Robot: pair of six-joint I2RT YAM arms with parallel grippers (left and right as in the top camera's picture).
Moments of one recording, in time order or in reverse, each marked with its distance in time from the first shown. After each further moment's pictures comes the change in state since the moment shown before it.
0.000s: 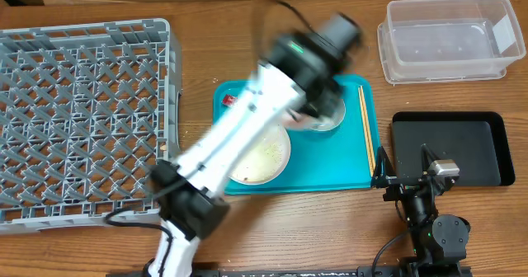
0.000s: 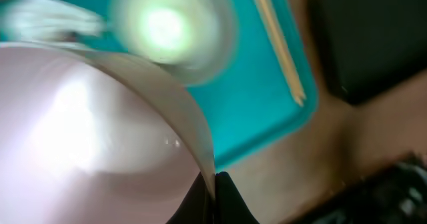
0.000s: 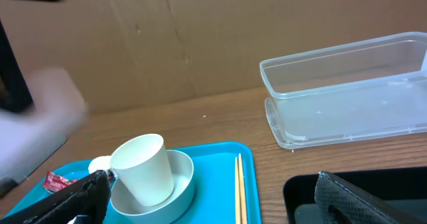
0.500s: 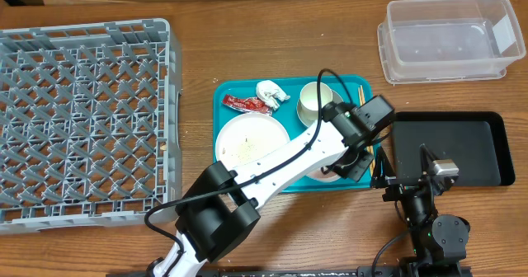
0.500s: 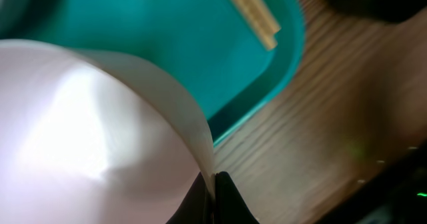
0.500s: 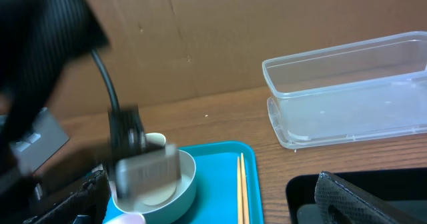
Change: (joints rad) left arm -0.259 -0.002 -0.510 0.401 0.013 0.000; right arm 0.000 0.000 0.000 0.001 -0.007 0.000
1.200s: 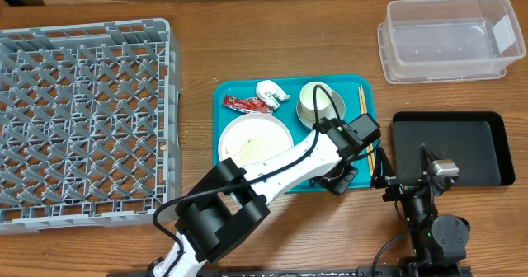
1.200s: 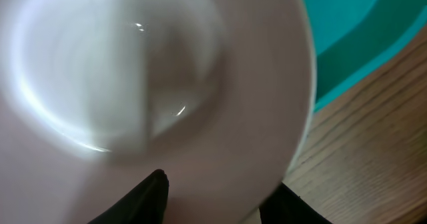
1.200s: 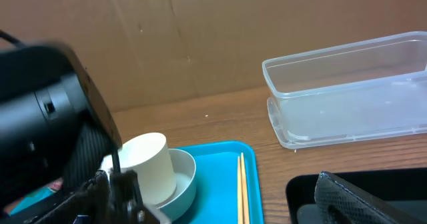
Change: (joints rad) left arm -0.002 -0.001 -0.214 0.117 -0.039 0.008; right arm 0.000 0.000 0.000 -0.001 0.000 0.000
